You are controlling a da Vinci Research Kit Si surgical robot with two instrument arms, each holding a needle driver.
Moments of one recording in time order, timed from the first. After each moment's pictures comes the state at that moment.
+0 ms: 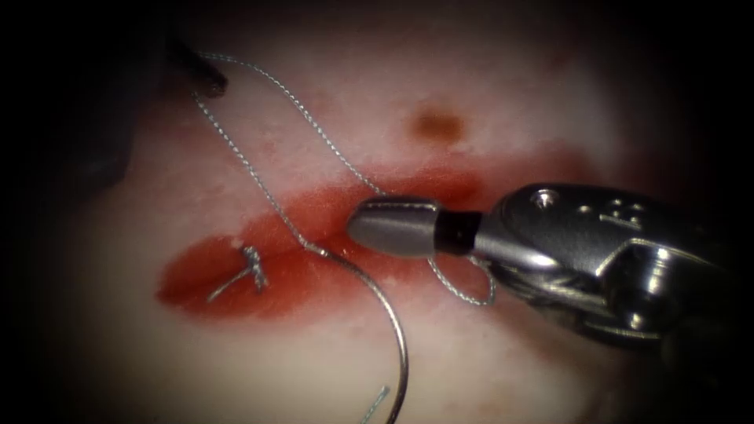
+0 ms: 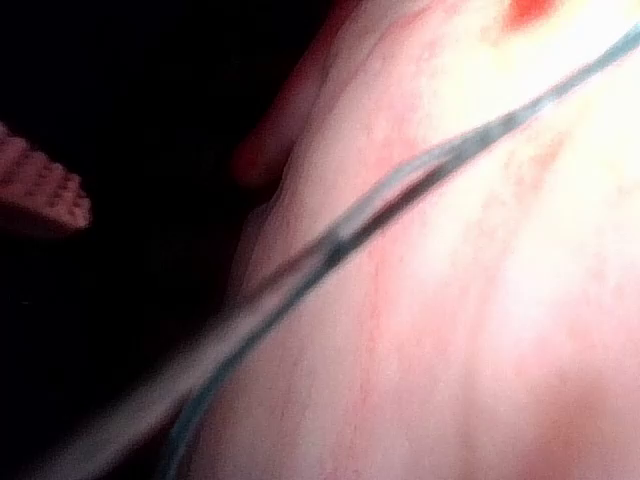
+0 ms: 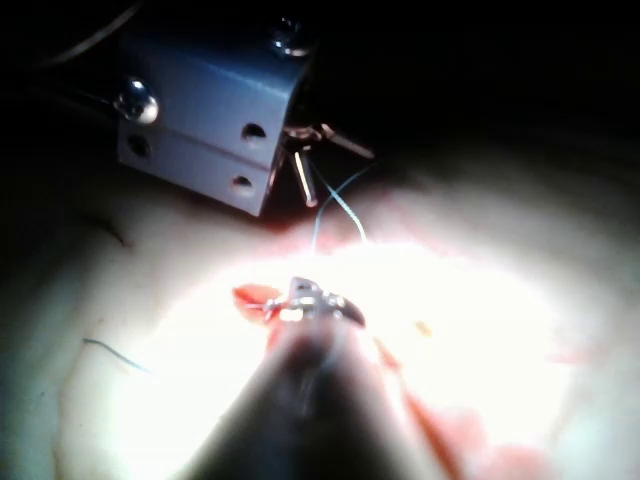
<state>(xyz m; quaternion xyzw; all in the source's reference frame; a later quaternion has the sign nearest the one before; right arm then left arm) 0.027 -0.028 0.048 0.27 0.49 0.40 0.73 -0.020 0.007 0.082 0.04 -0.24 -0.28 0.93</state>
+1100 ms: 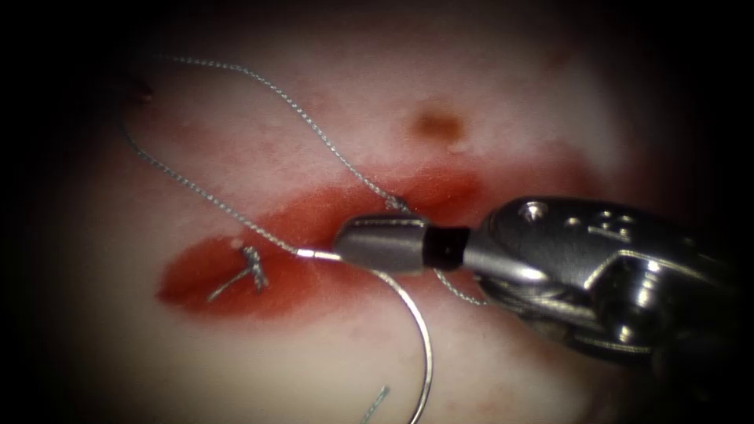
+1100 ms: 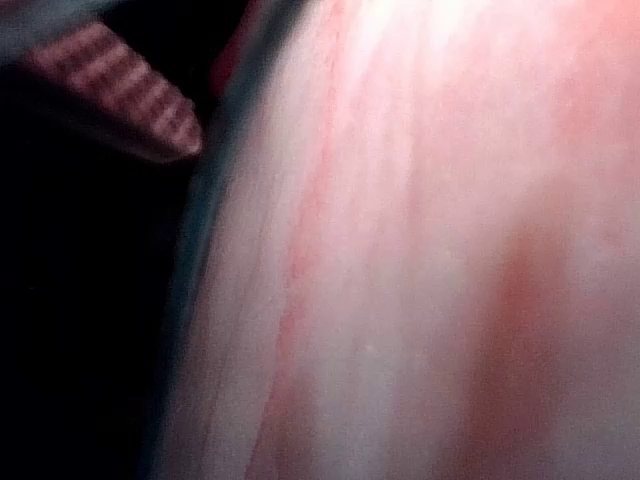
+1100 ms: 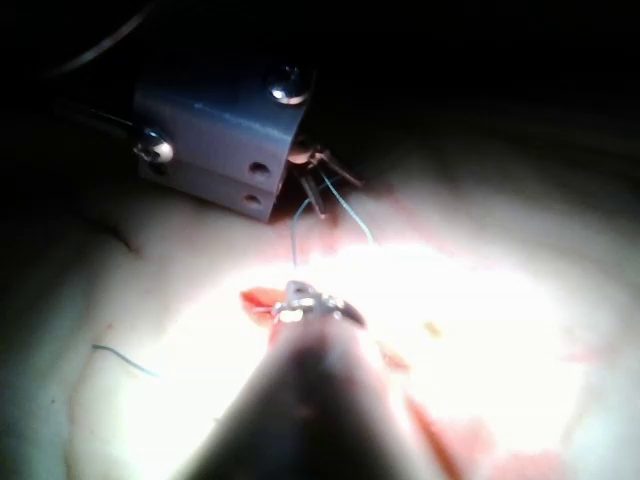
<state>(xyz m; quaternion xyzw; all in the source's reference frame) 0.028 -0.029 0.048 0.29 0.49 0.41 0.71 -0.013 0.006 0.086 -0.01 -0.12 -0.15 0.98</state>
